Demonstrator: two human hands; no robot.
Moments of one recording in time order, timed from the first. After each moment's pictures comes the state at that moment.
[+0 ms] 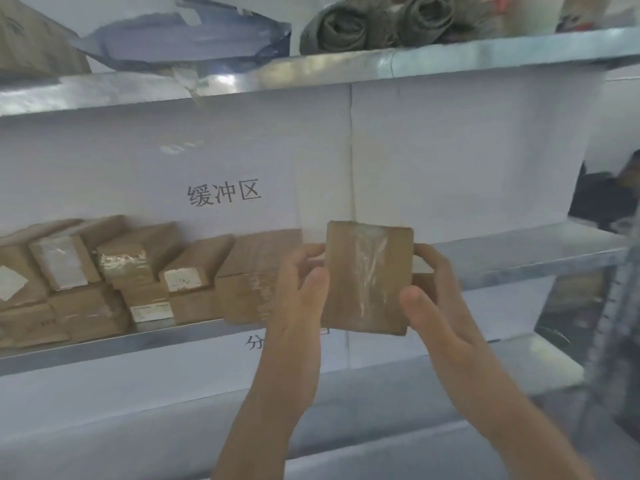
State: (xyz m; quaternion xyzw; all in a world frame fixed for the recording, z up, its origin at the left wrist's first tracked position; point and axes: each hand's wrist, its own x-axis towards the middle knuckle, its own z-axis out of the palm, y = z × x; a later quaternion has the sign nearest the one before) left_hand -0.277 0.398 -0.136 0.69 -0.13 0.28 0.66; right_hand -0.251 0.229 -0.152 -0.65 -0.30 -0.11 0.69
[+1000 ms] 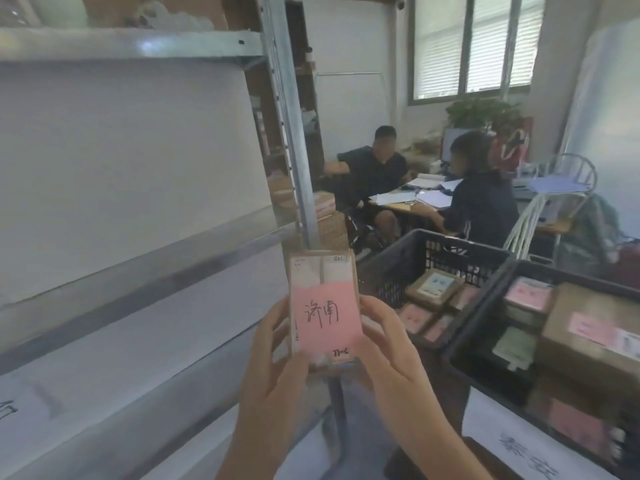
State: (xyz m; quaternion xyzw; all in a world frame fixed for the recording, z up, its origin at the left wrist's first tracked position) left_hand -0.232 -0.038 -0.245 0.70 -0.19 0.06 0.68; right_hand -0.268 -0.196 -0.264 -0.65 -0.02 -0.19 0.73
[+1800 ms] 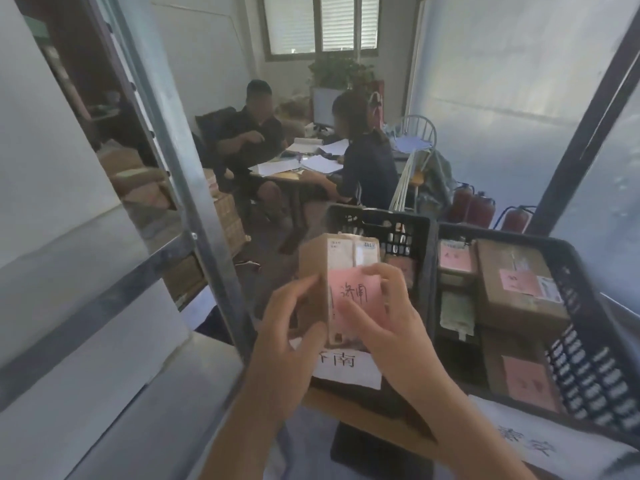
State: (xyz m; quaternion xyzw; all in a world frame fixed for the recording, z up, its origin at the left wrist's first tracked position) left_hand 0.002 -0.137 -0.301 0.71 -0.38 -0.13 0.58; right_hand -0.109 -0.266 -0.297 -0.72 0.22 -0.30 0.59
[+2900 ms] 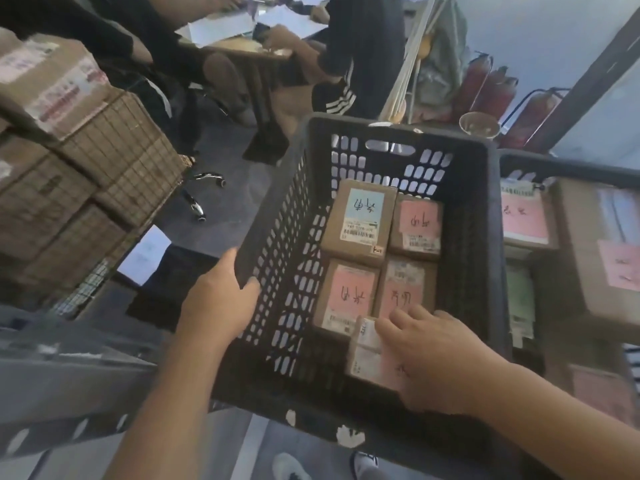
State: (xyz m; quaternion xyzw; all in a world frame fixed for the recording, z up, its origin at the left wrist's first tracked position) left_hand 0.241 -0.301 -0.422 0.93 -0.23 -0.23 0.17; right_hand -0.005 -0.449 -0.420 -0.94 0.15 0.31 0.06
